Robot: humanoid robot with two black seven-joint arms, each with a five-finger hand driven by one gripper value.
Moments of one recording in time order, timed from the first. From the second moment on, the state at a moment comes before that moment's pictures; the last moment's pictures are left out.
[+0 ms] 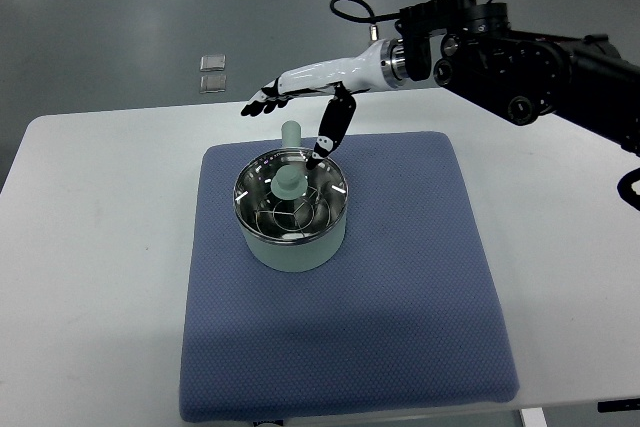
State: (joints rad) left arm 0.01 0.00 -0.06 -0.17 0.00 -0.03 0.07; right arm 1.43 -0.09 0.00 0.67 -1.19 0.52 0.46
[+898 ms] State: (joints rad) left arm 0.01 0.00 -0.06 -0.17 0.00 -0.03 0.07; right arm 1.51 0.00 -0.18 0.69 -1.31 0.42 0.51
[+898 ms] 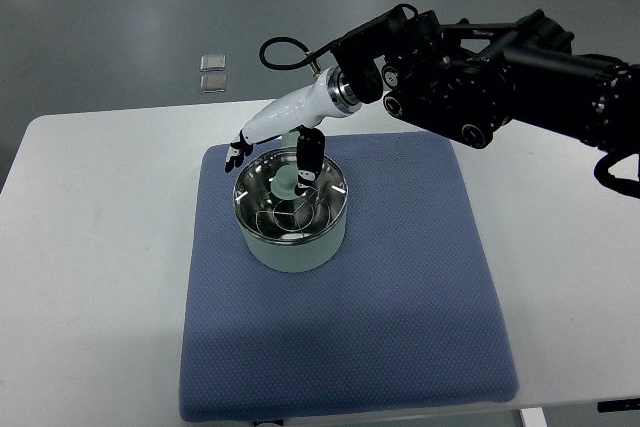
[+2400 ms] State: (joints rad) left arm 0.01 0.00 -0.06 -0.17 0.00 -0.03 0.07; right arm 1.49 -0.05 -0.19 0.70 -1.31 0.42 0.52
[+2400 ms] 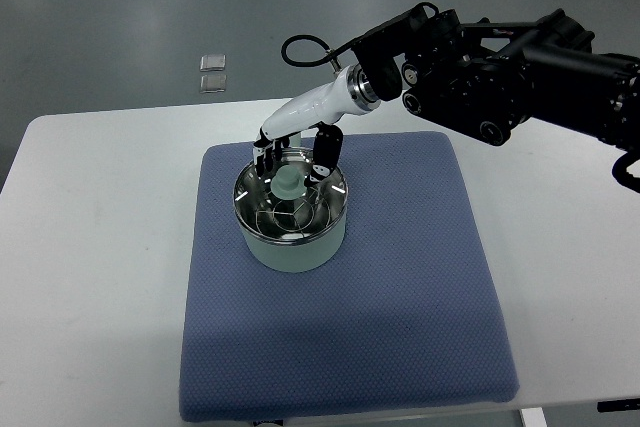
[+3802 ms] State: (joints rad) left arm 0.01 0.00 -0.06 -0.17 0.00 -0.03 0.07; right arm 1.46 -0.08 -0.18 0.71 -1.30 0.38 0.52
